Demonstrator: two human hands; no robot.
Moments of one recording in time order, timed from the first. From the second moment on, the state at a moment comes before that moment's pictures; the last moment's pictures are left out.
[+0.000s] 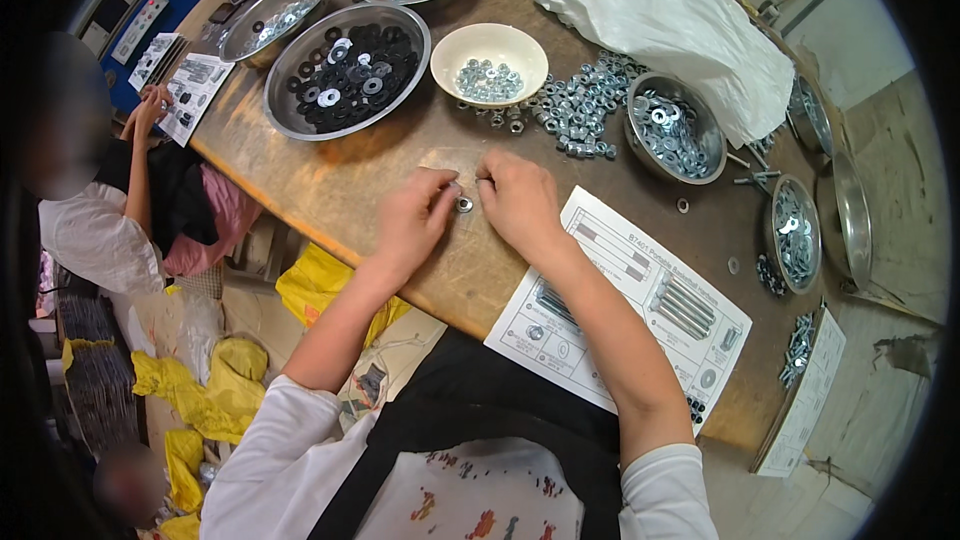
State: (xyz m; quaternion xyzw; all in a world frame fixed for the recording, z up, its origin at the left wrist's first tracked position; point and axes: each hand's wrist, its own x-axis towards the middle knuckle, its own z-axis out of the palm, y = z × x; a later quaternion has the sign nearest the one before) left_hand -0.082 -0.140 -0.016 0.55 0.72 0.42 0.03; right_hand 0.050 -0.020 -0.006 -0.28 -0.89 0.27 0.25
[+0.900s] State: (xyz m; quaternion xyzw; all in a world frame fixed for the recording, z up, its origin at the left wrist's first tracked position) left_hand -0.109 -0.122 -0.018 0.50 0.72 0.37 0.32; right_hand 0.053 -0.044 -0.010 -0.27 -0.90 0.27 0.20
